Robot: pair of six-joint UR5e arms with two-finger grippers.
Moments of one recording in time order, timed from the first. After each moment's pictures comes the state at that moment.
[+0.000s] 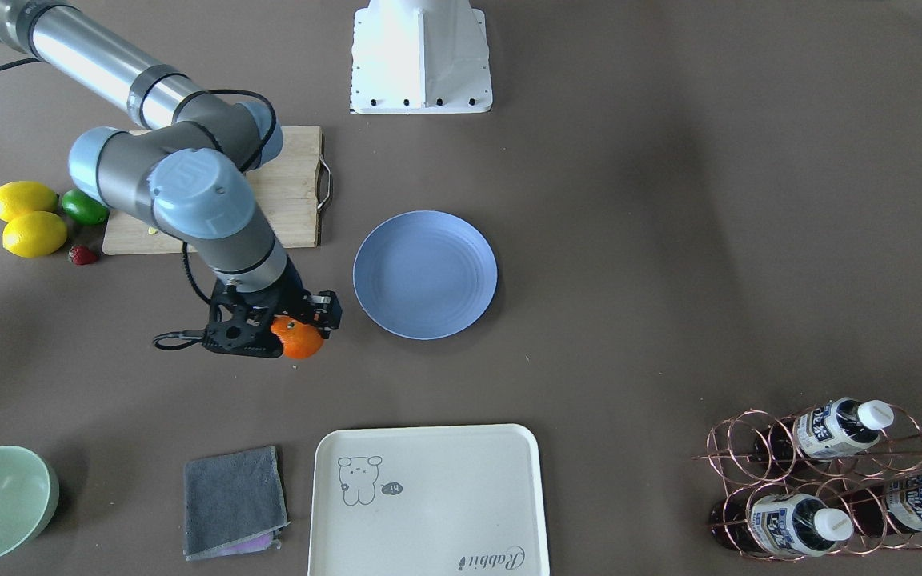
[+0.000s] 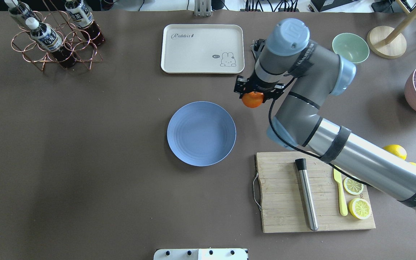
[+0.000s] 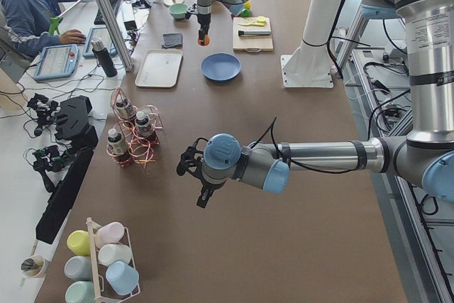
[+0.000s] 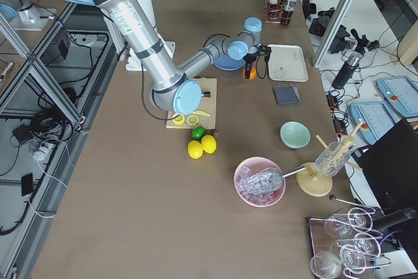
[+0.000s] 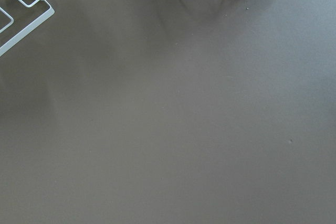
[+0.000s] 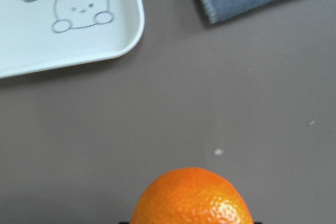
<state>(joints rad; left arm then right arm) -1.56 -1.38 -1.71 -1.95 -2.47 0.10 0.70 -0.84 1.44 -1.43 1.99 1.29</state>
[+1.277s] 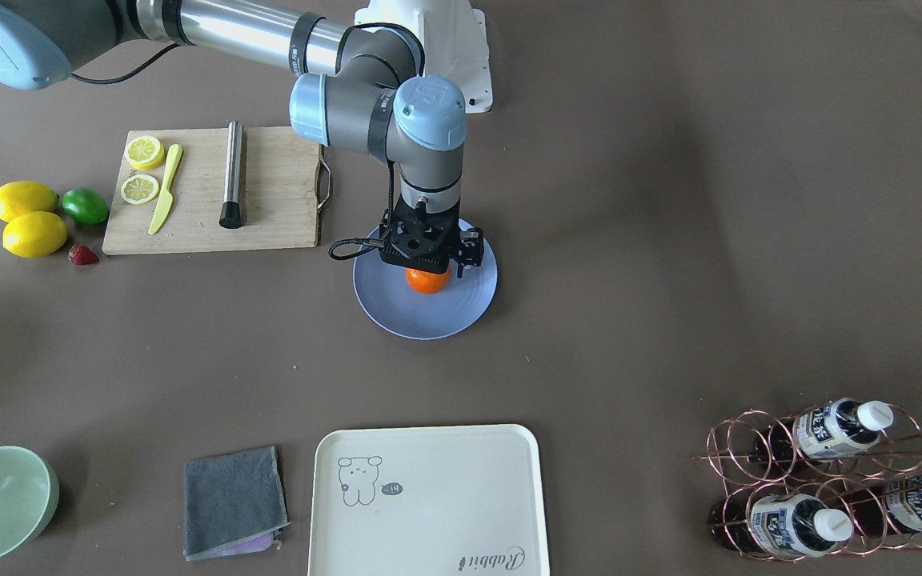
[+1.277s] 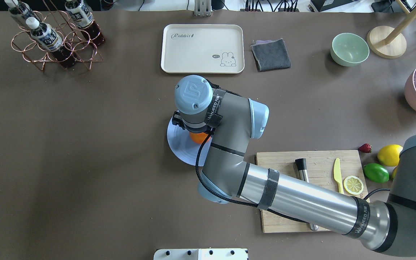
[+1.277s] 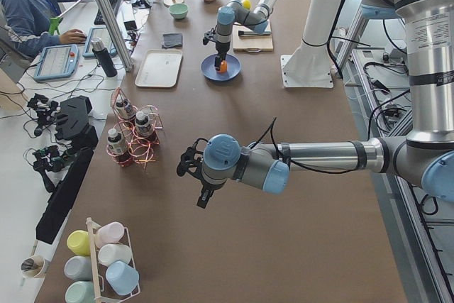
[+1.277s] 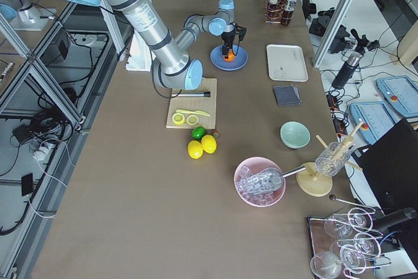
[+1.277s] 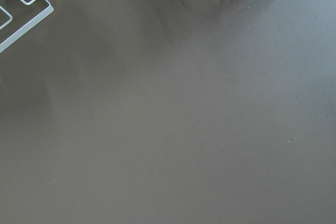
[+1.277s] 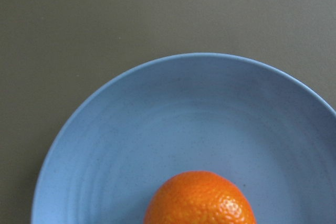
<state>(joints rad) -1.56 -1.38 -1.70 -1.94 -2.47 0.10 0.49 -0.66 1.37 -1.53 1.79 1.49</state>
